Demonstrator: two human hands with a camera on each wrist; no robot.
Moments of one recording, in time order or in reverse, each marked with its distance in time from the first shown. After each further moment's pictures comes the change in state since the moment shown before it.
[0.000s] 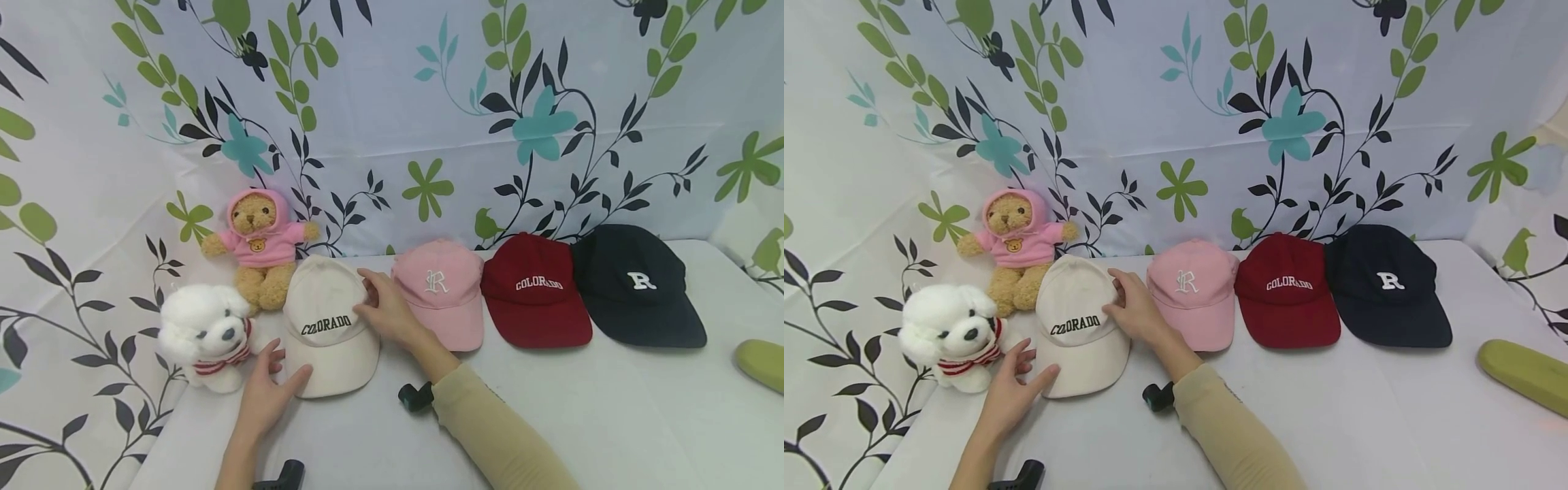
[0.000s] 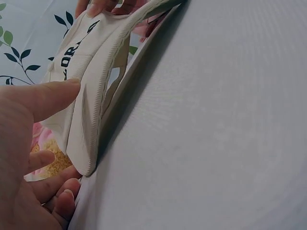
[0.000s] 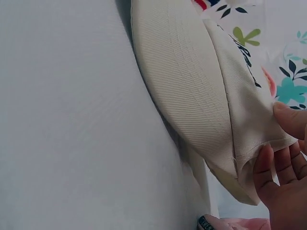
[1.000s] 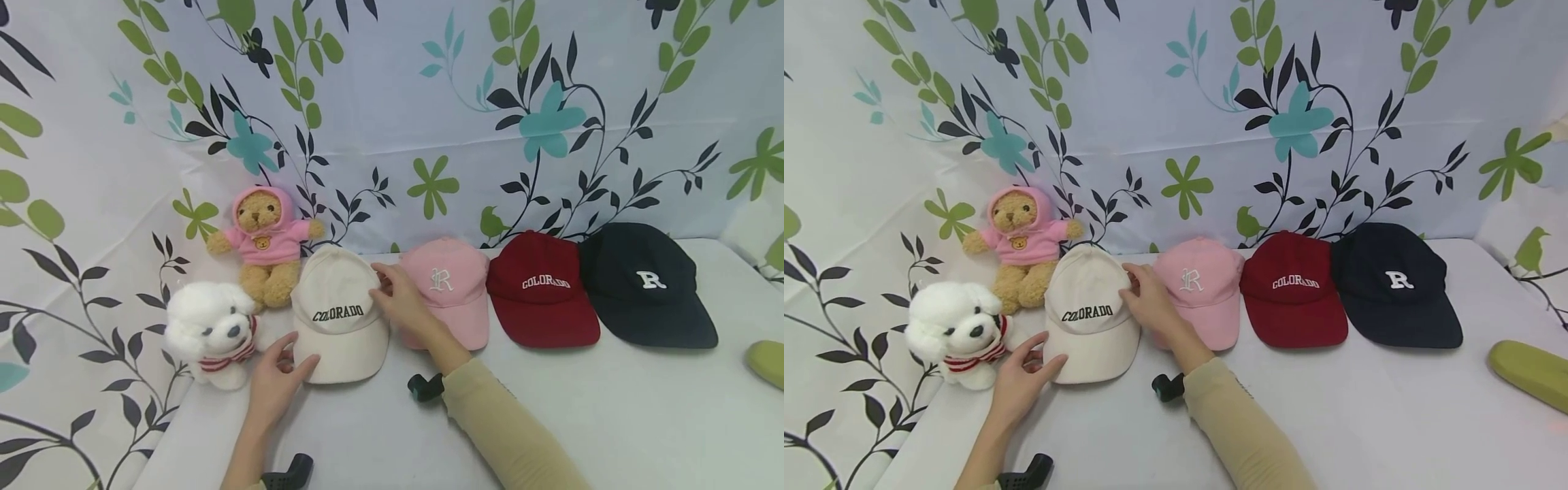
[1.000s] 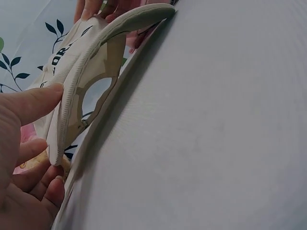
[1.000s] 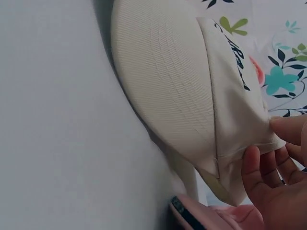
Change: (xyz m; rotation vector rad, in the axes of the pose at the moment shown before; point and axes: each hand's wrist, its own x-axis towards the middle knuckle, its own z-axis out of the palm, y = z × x) left_hand 0.007 0.005 0.007 -0.056 0.098 0.000; right_hand 0.007 -0.003 -0.018 -0.017 0.000 0.056
